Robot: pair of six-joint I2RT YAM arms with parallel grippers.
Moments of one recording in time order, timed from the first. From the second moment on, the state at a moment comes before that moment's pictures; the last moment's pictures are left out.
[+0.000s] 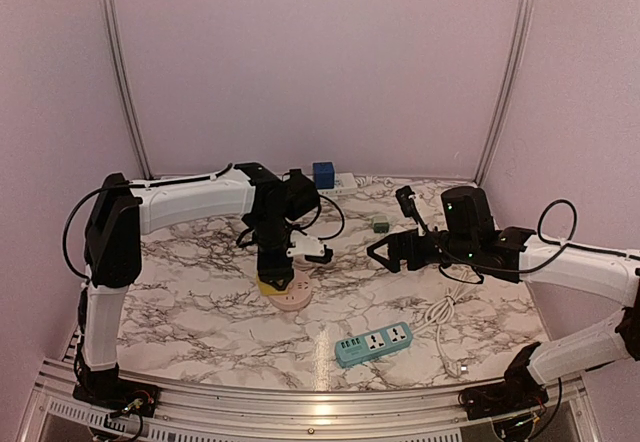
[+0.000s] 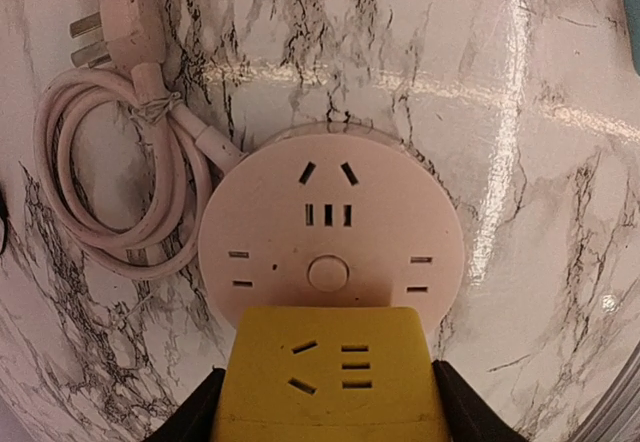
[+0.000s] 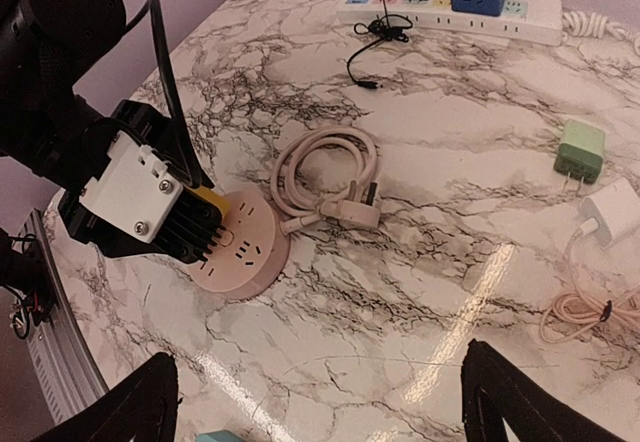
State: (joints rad) left arm -0.87 2.13 1.84 -1.17 -0.01 0.65; right arm 0.65 1.21 0.75 -0.08 -0.24 0.30
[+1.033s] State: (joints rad) left arm -0.85 2.18 1.85 -1.16 0.04 0.63; right arm 0.65 1.21 0.75 -0.08 -0.25 0.30
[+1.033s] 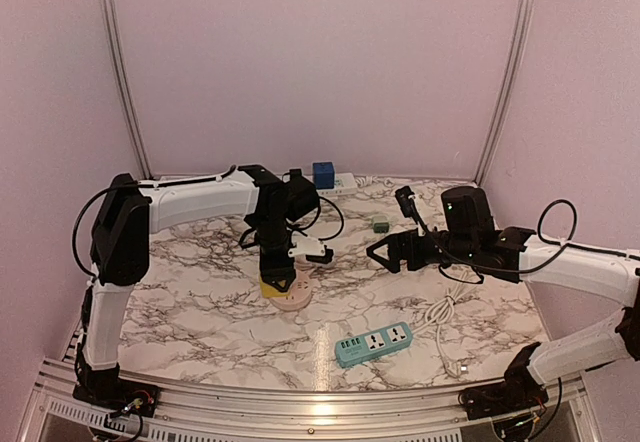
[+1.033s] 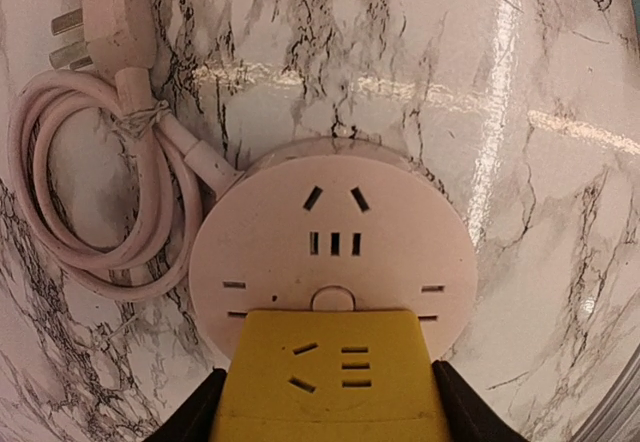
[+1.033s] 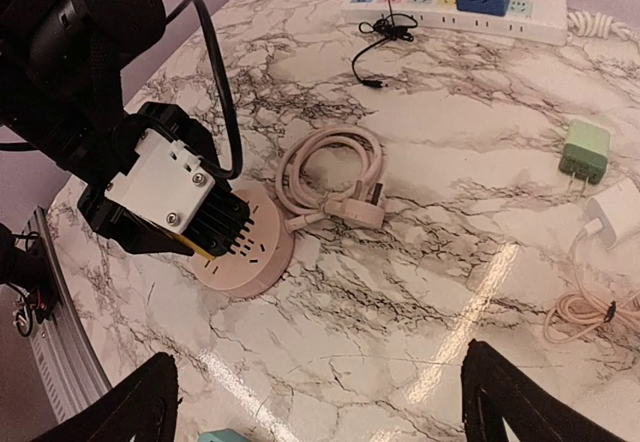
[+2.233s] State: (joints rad) left arm -0.86 2.19 1.85 -1.13 -0.01 0.56; right arm 0.65 1.21 0.75 -0.06 -0.26 0.30
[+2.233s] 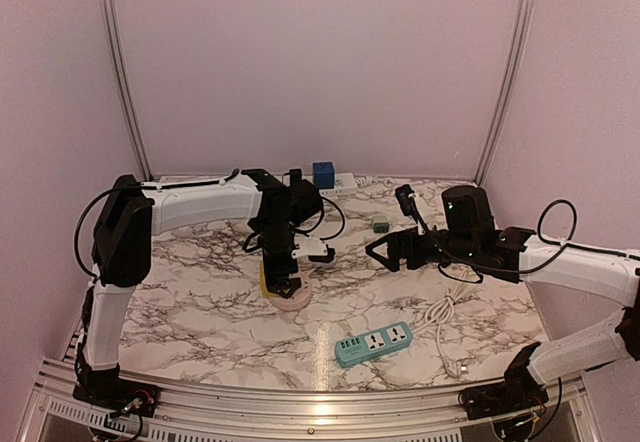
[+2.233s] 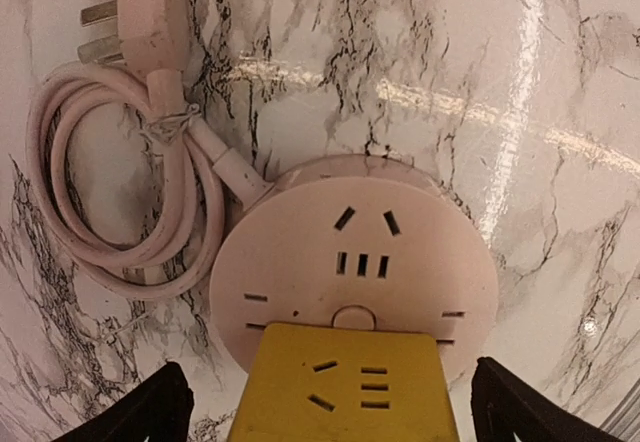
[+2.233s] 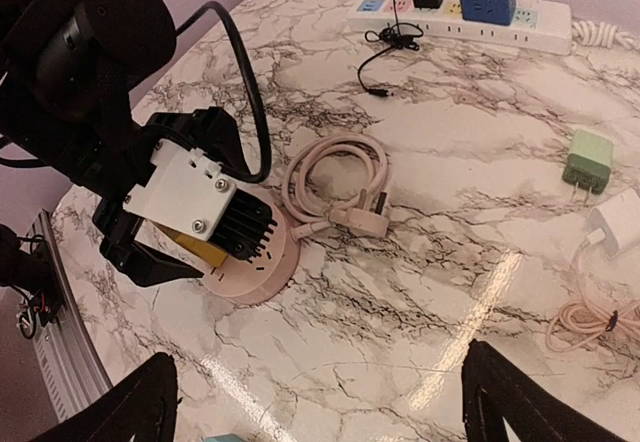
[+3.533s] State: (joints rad) left arm -0.83 1.94 1.63 -0.96 -0.26 0.32; right arm 0.65 1.22 0.73 -0.05 -0.27 0.30
